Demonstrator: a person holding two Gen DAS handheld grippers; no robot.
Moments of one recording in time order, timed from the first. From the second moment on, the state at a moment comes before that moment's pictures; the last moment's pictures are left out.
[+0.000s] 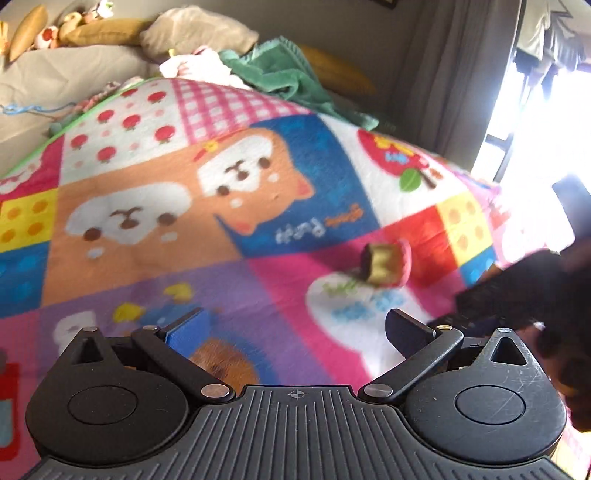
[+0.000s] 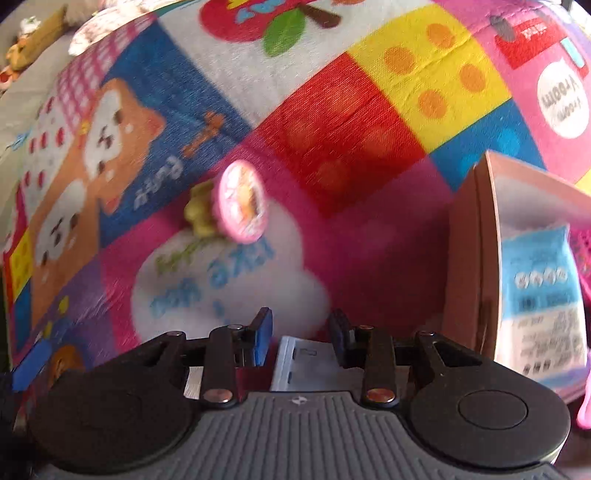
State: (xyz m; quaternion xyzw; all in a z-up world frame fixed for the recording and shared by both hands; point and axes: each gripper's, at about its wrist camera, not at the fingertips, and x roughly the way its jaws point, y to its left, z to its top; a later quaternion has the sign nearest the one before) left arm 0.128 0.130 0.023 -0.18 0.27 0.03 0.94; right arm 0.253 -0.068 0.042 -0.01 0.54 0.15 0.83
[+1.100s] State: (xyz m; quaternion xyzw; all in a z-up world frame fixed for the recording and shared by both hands) left arm 0.115 -0.092 0.015 0.04 0.34 -0.39 0.85; right arm 0.048 -0.324 0.024 0.10 0.29 0.00 0.95
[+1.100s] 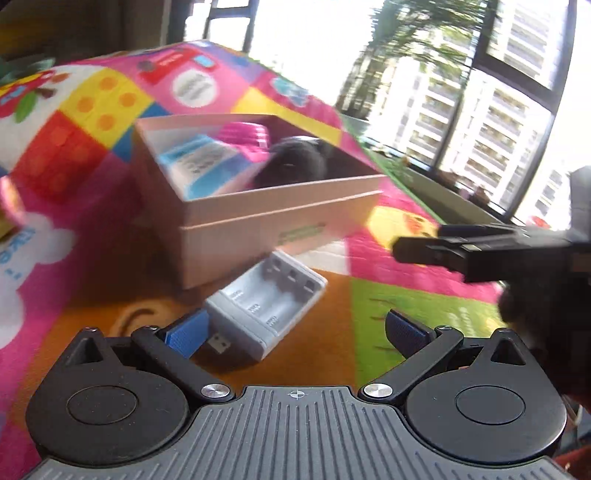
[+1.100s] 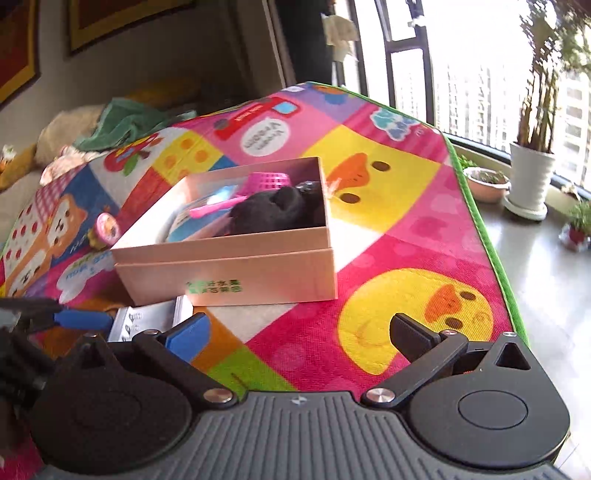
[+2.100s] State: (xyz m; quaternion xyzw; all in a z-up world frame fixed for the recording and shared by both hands) left arm 0.207 -0.002 0.026 -0.05 0.31 -0.26 0.91; right arm 0.082 -0.344 0.030 0.21 0.30 0.02 0.93
